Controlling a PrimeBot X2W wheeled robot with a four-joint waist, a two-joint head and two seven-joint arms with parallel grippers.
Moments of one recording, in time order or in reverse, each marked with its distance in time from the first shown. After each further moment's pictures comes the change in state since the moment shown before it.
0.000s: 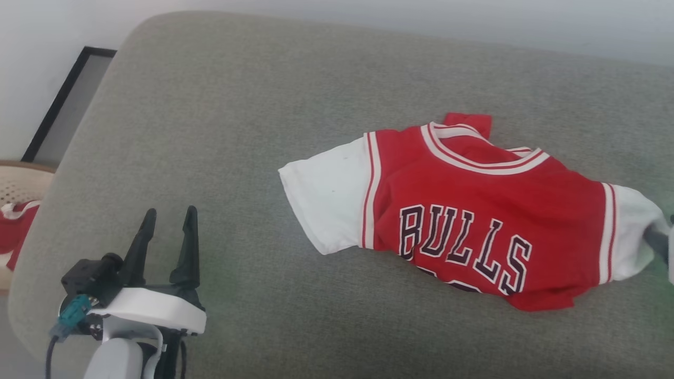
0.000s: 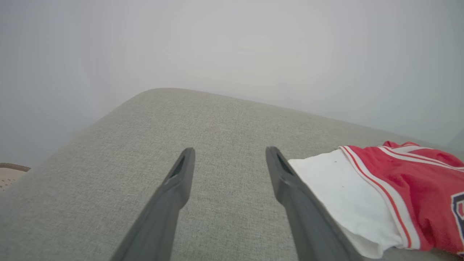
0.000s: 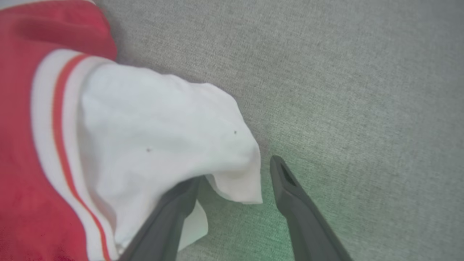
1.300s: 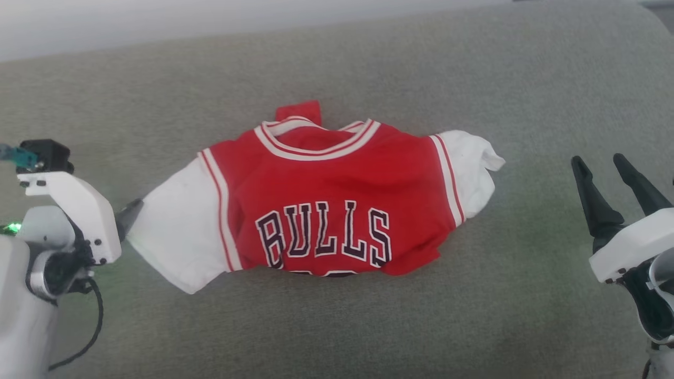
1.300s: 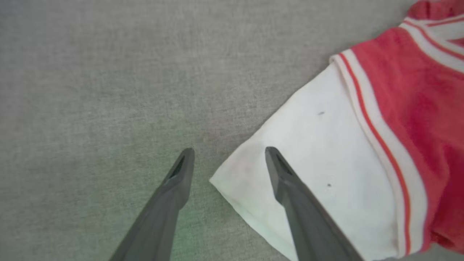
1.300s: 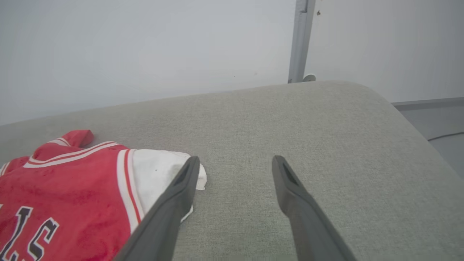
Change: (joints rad) left arm -0.357 0.373 -0.163 0.177 -0.298 0.076 0.902; right arm 0.177 0.445 -0.315 -0.420 -0.233 -0.001 -0.317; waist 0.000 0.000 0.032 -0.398
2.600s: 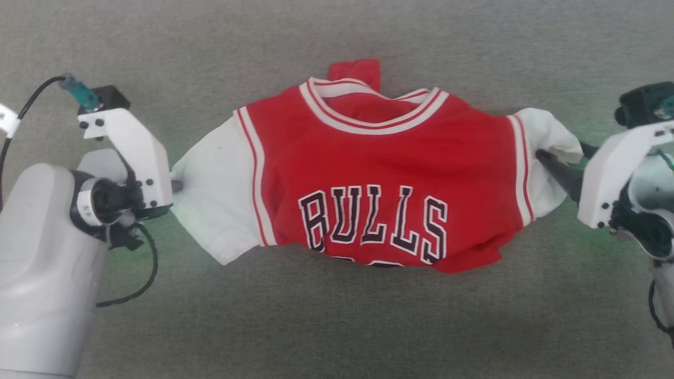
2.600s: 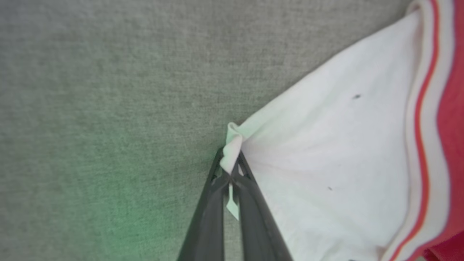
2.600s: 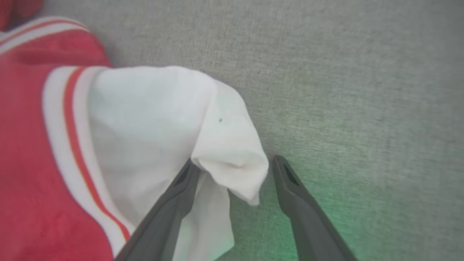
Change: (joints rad) left arm -0.207 -0.121 -0.090 0.047 -0.054 0.164 0.398; right arm -0.304 -0.134 0.202 0.206 0.109 0.000 0.431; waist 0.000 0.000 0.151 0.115
